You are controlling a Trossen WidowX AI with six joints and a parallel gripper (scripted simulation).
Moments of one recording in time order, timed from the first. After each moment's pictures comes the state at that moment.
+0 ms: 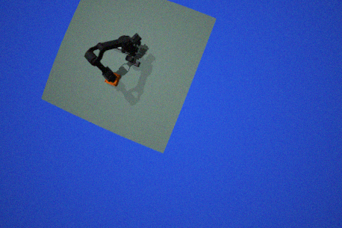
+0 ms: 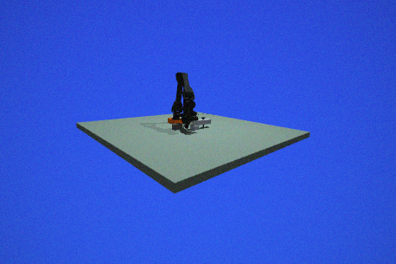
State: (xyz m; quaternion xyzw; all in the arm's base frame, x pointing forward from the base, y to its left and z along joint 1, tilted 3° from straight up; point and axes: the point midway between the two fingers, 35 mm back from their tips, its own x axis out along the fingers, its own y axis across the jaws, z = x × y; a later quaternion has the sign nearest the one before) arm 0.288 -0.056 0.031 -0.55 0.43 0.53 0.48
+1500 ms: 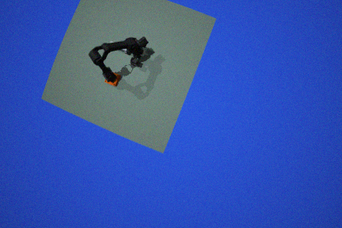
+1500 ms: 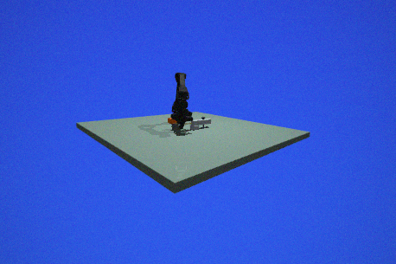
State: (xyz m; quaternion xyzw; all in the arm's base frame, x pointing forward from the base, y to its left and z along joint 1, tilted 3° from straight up) arm 0.297 -0.103 0.033 -0.55 0.43 0.53 0.47
